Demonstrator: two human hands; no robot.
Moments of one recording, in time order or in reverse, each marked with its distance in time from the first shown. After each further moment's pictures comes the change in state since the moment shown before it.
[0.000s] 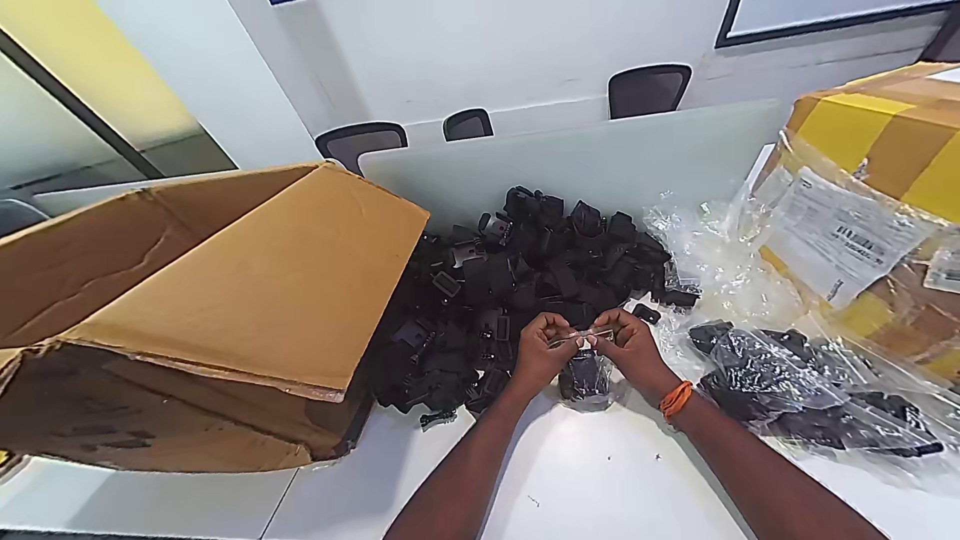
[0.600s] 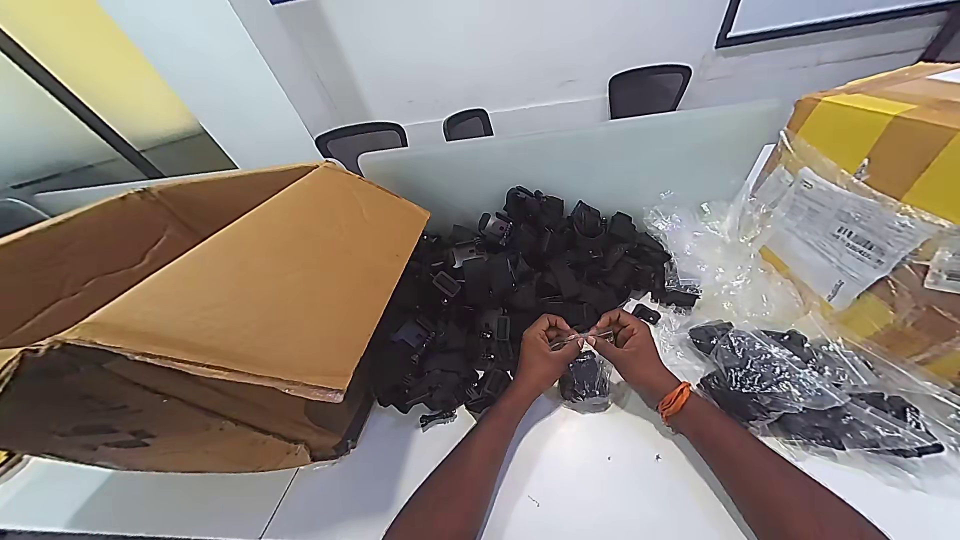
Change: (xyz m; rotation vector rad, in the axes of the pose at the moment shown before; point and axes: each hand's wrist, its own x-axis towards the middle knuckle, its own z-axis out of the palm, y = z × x) left_hand -0.002 0.003 0.003 0.044 0.005 -0.041; right_hand 0.000 0.001 0.003 0.011 0.034 -0.028
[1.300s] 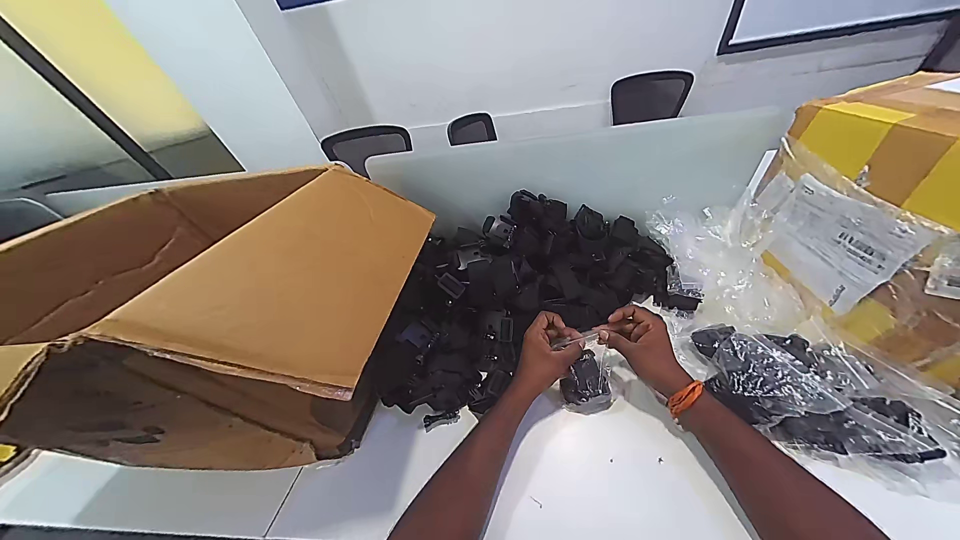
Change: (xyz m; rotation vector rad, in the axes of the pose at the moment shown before) left_hand 0.003 0.004 -0.005 -0.007 -0.030 0.011; right_hand 0.006 -0.009 -0.013 -0.058 0.060 0.018
